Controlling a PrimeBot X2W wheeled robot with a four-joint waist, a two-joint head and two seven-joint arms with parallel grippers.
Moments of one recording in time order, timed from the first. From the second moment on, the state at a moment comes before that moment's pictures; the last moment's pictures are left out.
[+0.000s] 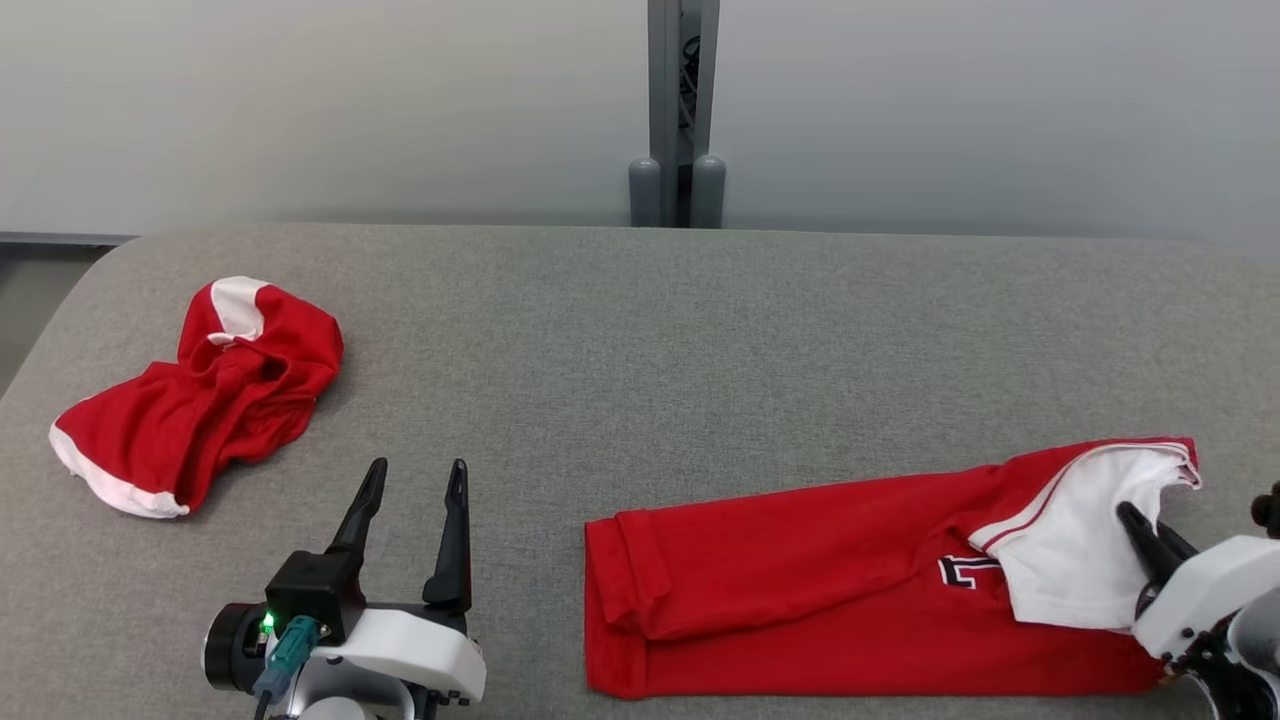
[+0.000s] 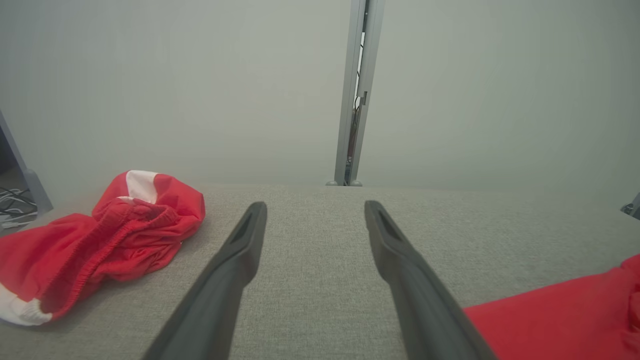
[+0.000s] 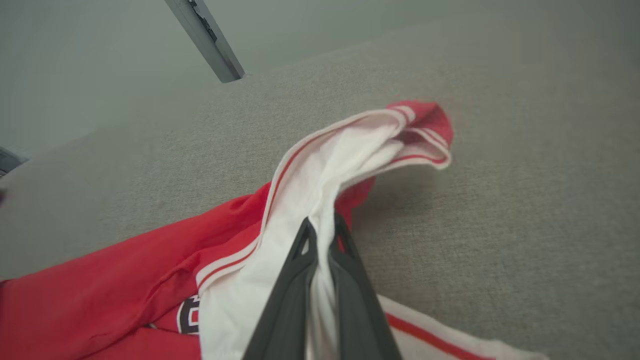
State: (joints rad) left arm -0.11 0.05 -0.20 0.28 -0.23 0.07 -0.26; right arm -0.41 -0.51 0.62 0.83 1.07 0.13 -0.16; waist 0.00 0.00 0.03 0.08
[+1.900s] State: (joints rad) left arm -0.11 0.05 -0.27 0.30 -0.30 0.11 -0.26; right arm -0.28 -0.09 0.62 0.35 1.54 0.13 0.17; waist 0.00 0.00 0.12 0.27
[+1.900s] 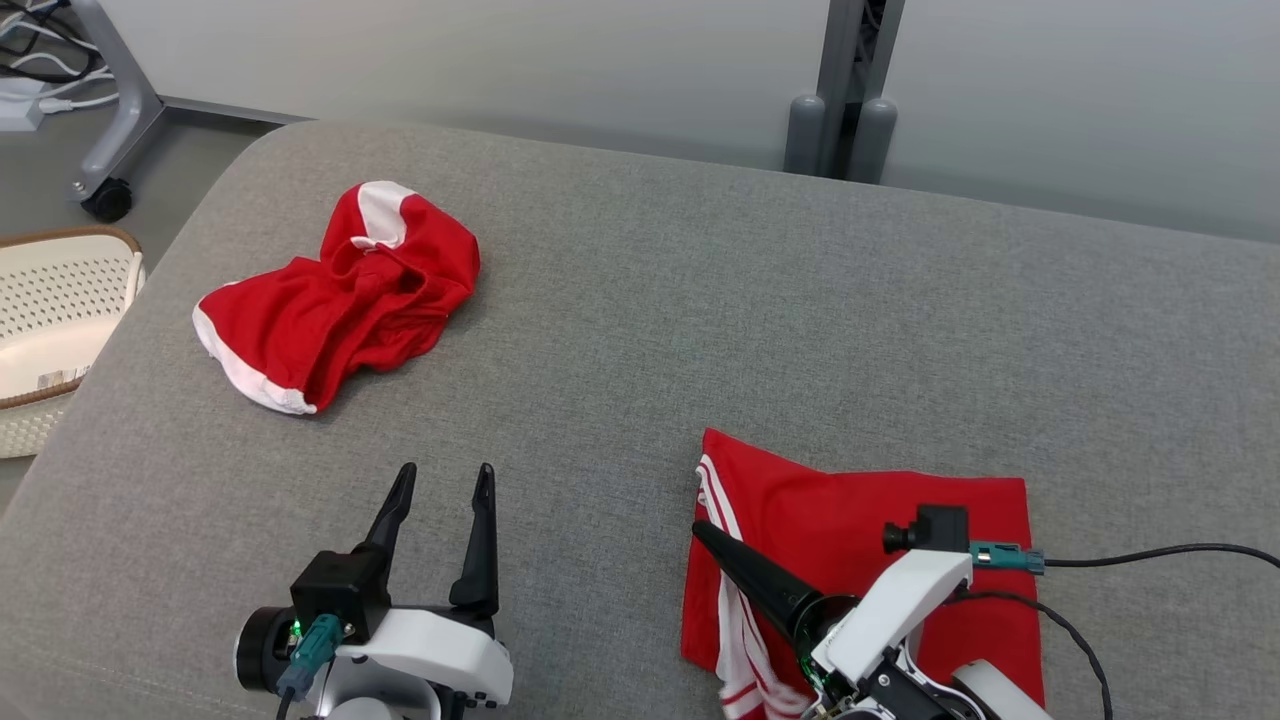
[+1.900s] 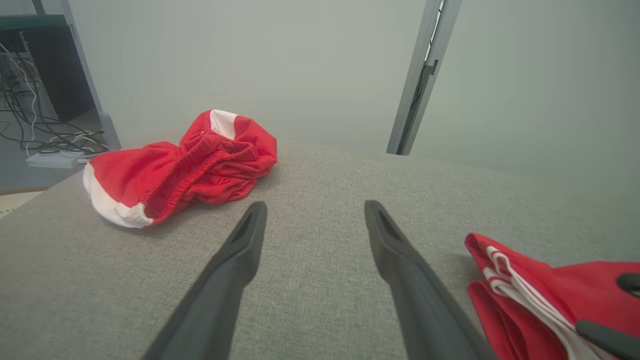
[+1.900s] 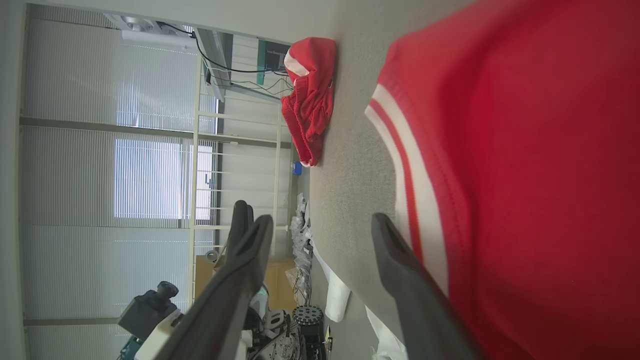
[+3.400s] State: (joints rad) left arm -0.04 0.05 -0.18 0.22 -0.25 0.09 -0.26; right arm -0.05 -0.15 0.07 0.26 0.29 0.13 -0.26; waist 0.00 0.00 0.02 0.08
